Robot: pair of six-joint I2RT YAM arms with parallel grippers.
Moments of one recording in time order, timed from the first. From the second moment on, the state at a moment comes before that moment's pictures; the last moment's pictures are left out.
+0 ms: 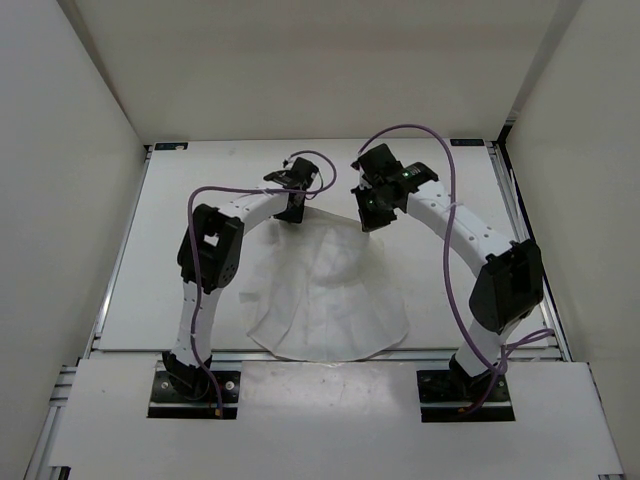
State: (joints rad) left arm -0.52 2.19 1.72 -0.66 -0.50 -0.28; right arm 0.58 1.74 1.59 -0.94 -0.04 0.23
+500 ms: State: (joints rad) left arm -0.49 2.27 1.91 -0.77 -0.45 -0.30; right arm 0.60 1.72 1.57 -0.92 -0.05 0.21
